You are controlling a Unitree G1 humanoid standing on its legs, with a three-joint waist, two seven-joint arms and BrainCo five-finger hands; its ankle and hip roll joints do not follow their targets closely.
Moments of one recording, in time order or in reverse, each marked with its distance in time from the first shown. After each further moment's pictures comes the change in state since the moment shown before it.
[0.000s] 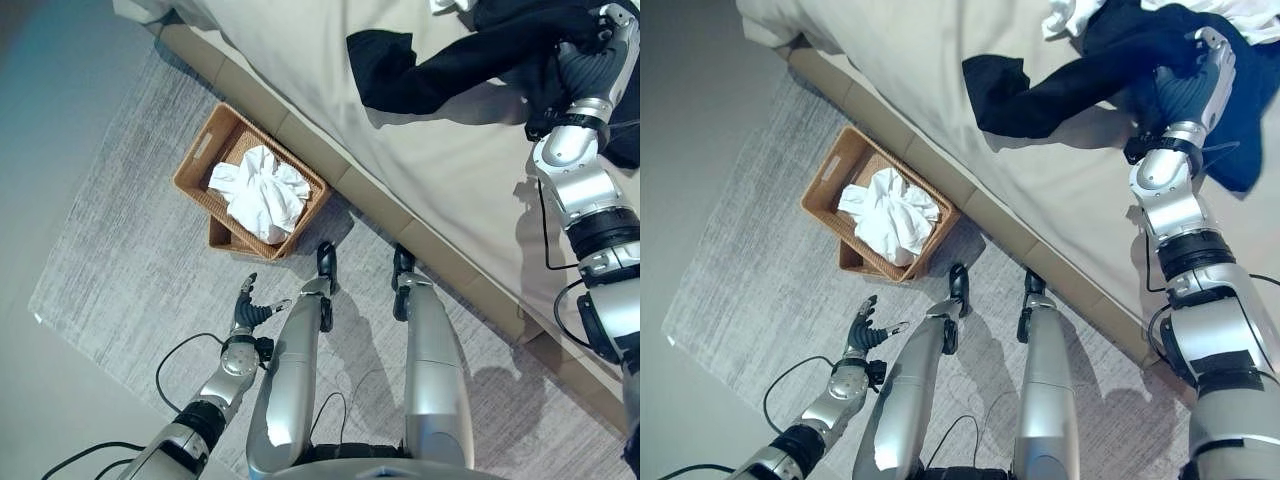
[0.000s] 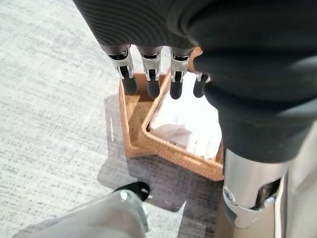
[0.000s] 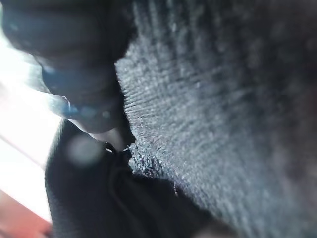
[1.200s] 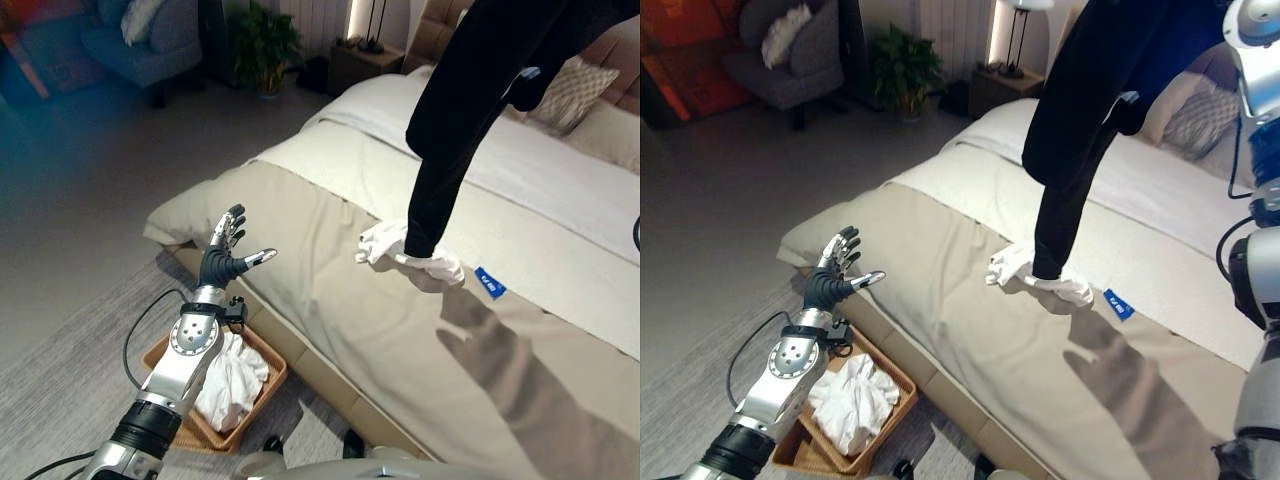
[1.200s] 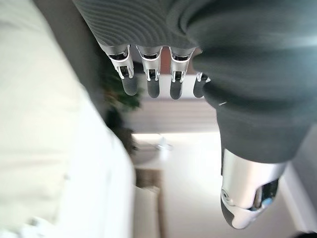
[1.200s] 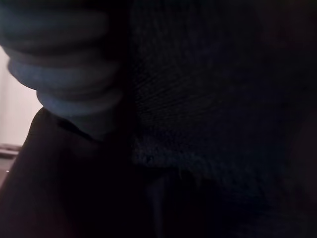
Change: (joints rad) left arm 0.092 0.218 0.170 -0.733 -0.118 -0.023 -0.243; right arm -0.585 -0.207 0.268 0.179 0.041 0.033 0.178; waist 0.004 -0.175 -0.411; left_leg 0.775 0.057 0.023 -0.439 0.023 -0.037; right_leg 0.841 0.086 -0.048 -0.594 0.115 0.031
